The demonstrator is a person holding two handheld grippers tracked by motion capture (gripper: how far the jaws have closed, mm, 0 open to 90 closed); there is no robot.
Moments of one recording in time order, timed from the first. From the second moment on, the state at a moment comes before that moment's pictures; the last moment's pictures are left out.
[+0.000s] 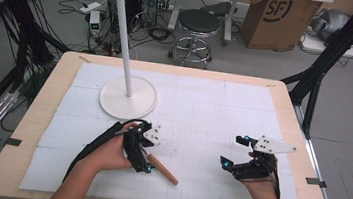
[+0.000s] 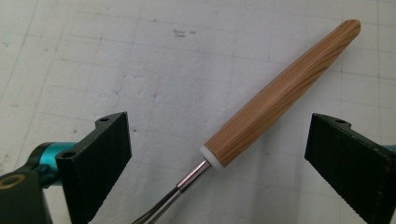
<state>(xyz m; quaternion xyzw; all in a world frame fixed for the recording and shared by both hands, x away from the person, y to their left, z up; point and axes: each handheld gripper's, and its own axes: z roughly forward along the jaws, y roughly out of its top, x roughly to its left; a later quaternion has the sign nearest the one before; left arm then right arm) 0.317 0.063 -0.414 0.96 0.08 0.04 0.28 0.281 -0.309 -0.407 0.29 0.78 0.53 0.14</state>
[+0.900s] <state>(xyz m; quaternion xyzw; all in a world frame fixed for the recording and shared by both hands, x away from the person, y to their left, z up) 0.316 0.060 -0.423 0.97 0.03 0.02 0.24 0.281 -0.307 -0.409 0.29 0.79 0.53 0.13</state>
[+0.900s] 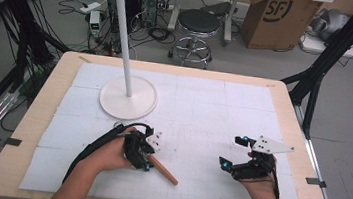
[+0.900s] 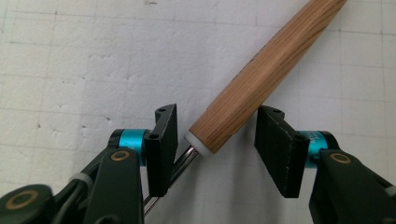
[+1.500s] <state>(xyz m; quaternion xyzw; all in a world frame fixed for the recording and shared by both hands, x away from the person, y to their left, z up) 0.315 0.062 -0.422 0.97 0.04 0.02 0.23 0.282 -0.306 -0.410 0.29 0.79 0.52 0.13</state>
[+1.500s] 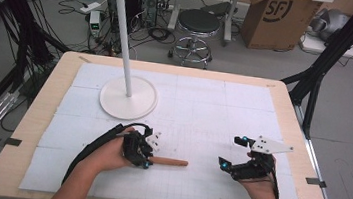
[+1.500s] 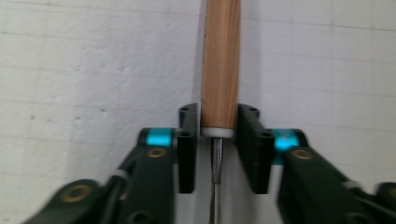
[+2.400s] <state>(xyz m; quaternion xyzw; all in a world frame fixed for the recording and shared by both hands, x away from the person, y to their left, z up) 0.320 0.056 -0.419 0.98 0.06 0.01 0.20 0.281 -0.306 -0.409 0.29 0.79 0.53 0.13</state>
